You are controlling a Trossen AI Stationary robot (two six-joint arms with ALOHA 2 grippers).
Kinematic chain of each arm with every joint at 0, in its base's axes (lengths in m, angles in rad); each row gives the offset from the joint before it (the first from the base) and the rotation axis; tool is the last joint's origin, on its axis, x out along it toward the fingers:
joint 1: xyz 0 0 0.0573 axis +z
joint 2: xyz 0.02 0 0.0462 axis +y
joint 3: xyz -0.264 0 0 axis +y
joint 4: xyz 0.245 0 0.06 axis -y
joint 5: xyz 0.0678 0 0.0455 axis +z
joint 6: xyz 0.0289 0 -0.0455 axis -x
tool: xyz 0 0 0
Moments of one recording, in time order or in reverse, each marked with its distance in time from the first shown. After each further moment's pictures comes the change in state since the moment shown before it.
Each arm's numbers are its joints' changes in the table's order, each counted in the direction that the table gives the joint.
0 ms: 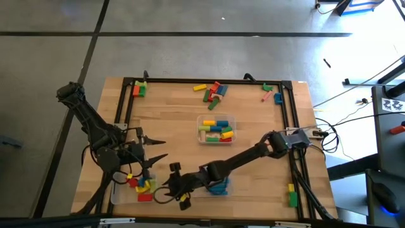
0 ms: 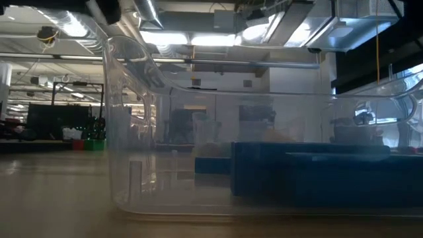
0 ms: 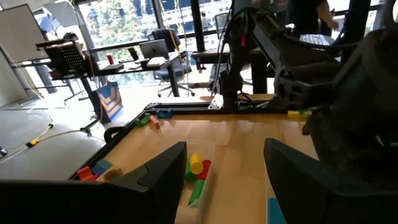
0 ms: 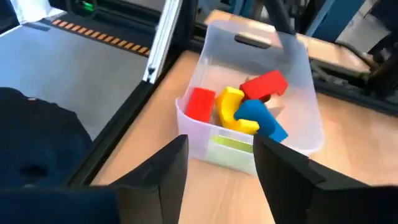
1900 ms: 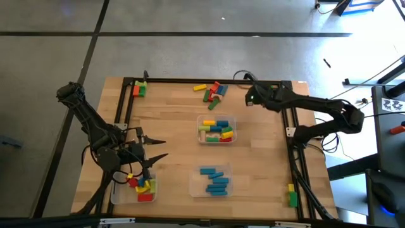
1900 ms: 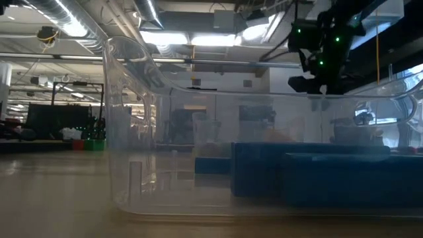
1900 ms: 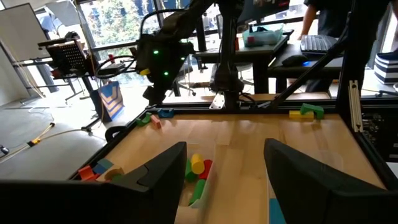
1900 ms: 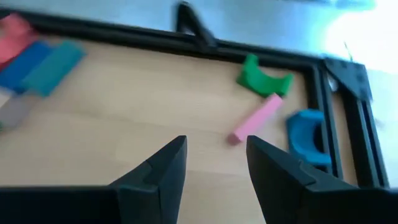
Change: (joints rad) left arm 0.001 0.000 0.000 0.000 0.001 0.003; right arm -0.877 -1.103 1.126 -0.703 -0.486 -0.924
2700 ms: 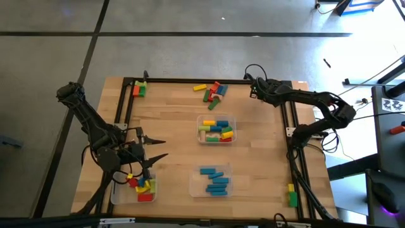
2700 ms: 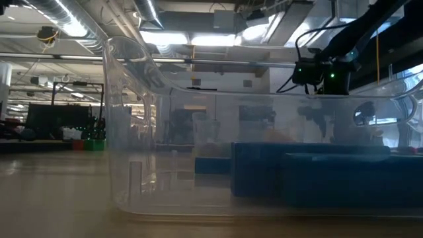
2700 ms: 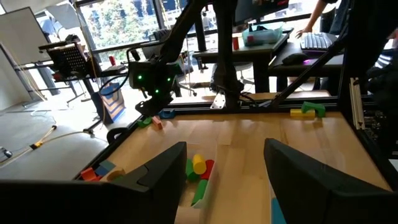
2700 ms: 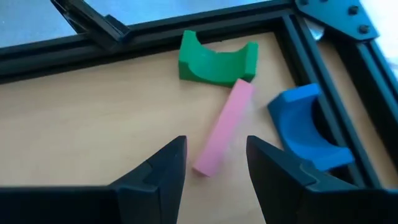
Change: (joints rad) left arm 0.000 0.000 0.000 0.000 0.000 -0.019; right arm -0.295 0.145 0.138 0.254 0.079 -0.114
